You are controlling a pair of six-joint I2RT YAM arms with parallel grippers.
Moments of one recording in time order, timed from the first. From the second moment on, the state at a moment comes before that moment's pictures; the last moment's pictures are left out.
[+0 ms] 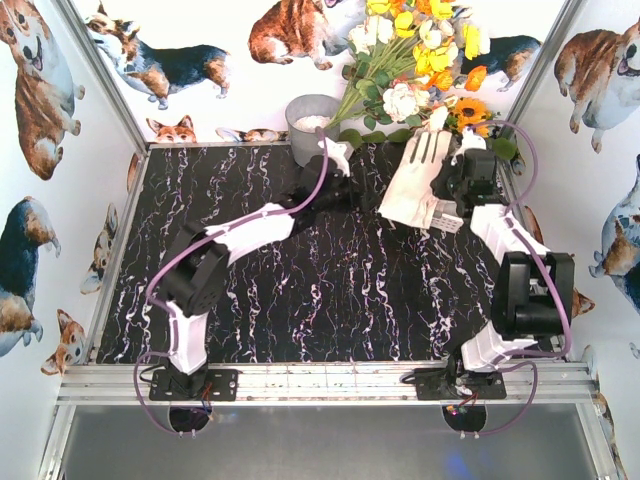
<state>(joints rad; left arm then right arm) -0.68 1.98 1.48 0.14 0.18 -0.58 -0.05 1.57 1.08 0.00 -0.12 0.18</state>
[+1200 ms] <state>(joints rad) -0.70 1.35 0.86 -0.05 -0.02 -0.58 -0.11 1.88 1.40 -0.12 -0.19 -0.04</state>
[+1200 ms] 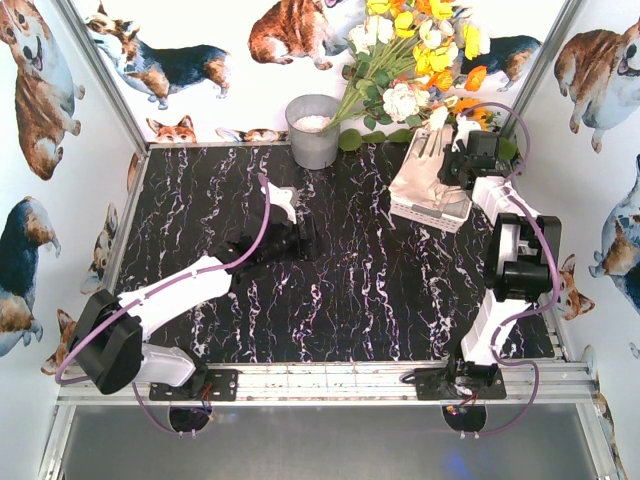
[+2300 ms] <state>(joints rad) -0.70 1.26 0.83 -0.14 -0.12 -0.58 -0.12 1.98 1.48 -0.19 -0.09 0.06</state>
